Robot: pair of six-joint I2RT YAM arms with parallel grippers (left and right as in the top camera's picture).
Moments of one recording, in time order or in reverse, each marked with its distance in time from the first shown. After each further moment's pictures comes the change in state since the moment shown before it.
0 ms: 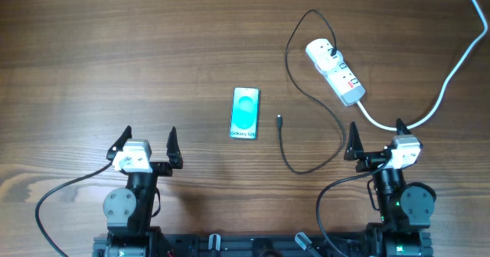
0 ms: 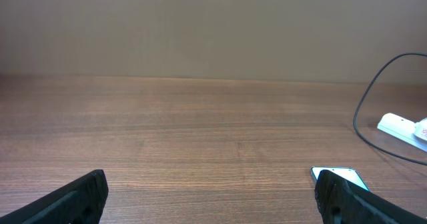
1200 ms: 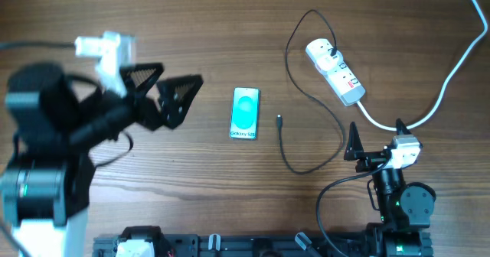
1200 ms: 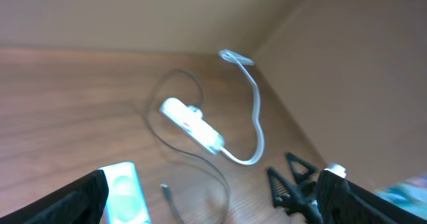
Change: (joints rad) left arm 0.003 1.023 1.395 -0.767 0.727 -0.197; right arm 0.000 0.002 -0.001 0.000 0.000 0.000
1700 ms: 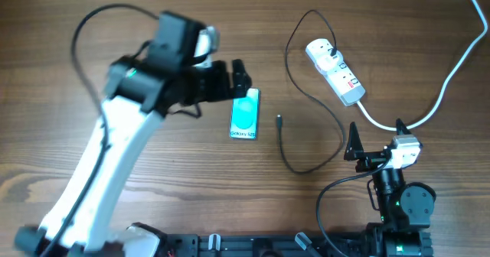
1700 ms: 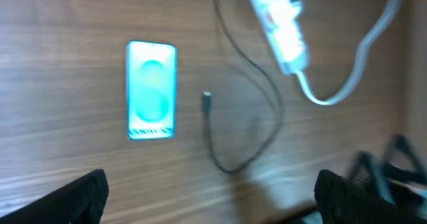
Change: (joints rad) left arm -0.416 0.476 0.191 -0.312 -0.520 -0.248; right arm 0.000 0.000 0.000 -0.001 0.000 0.000
